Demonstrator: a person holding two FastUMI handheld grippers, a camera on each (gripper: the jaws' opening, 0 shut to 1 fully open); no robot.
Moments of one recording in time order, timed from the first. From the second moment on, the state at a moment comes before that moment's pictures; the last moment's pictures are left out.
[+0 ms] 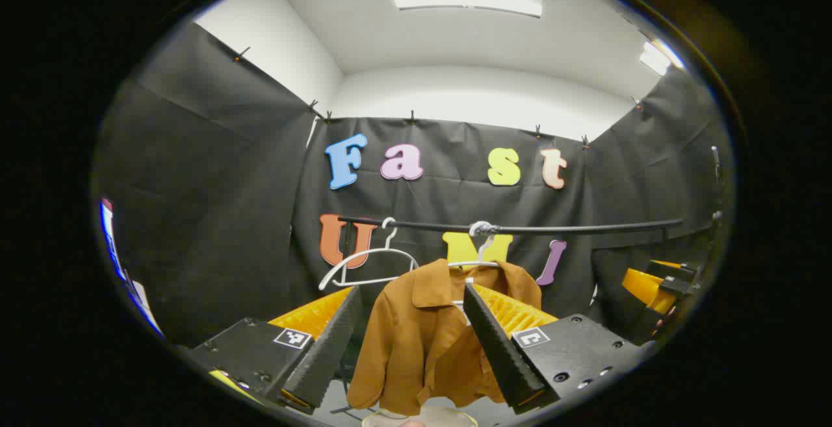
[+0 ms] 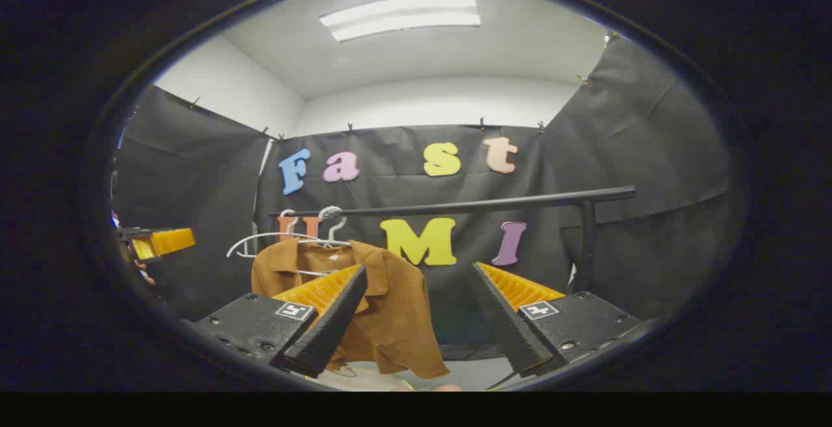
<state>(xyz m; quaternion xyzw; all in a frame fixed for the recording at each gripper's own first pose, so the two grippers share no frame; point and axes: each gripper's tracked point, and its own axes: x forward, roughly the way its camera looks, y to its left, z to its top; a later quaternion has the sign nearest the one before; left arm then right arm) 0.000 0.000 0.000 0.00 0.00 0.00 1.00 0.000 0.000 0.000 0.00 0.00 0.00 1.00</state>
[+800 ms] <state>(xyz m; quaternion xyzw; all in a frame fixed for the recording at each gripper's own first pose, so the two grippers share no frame) -0.004 -0.004 0.012 0.07 -0.02 0.05 1.00 0.015 -0.005 -0.024 0.01 0.02 0.05 1.00</state>
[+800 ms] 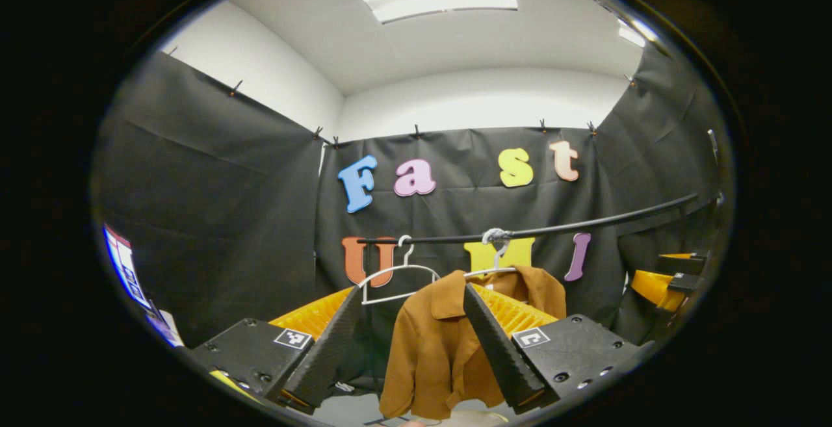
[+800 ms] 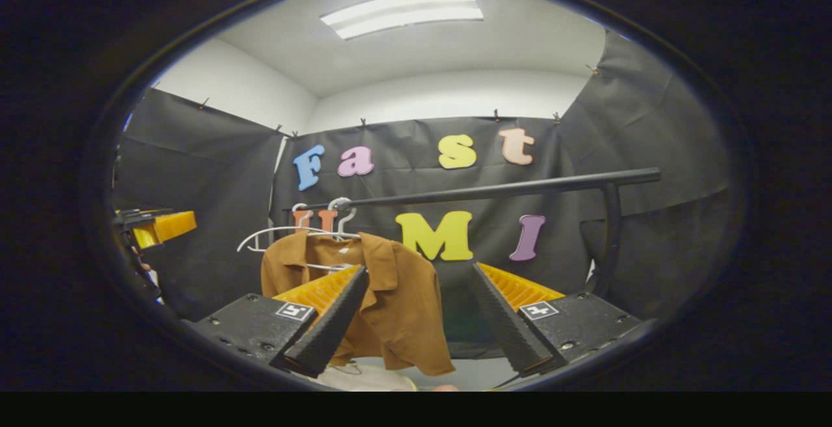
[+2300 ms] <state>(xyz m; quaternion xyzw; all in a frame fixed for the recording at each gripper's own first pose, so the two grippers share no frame) 0.134 -0.069 -0.162 -0.02 0.16 -0.07 0.98 0.176 0.078 -0.180 0.07 0.19 0.07 0.98</state>
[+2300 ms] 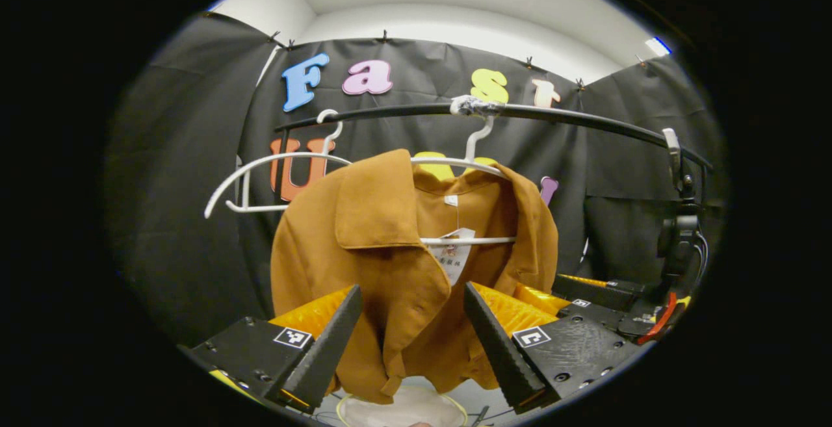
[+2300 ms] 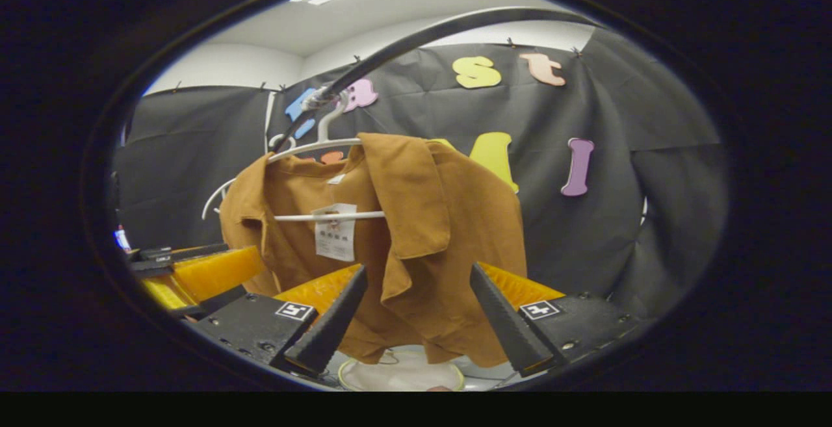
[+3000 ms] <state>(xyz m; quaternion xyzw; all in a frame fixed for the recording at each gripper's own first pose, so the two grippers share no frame) 0.197 -0.034 -0.192 -0.06 0.18 0.02 0.98 0.235 0.087 -0.198 0.19 0.20 0.07 0.96</state>
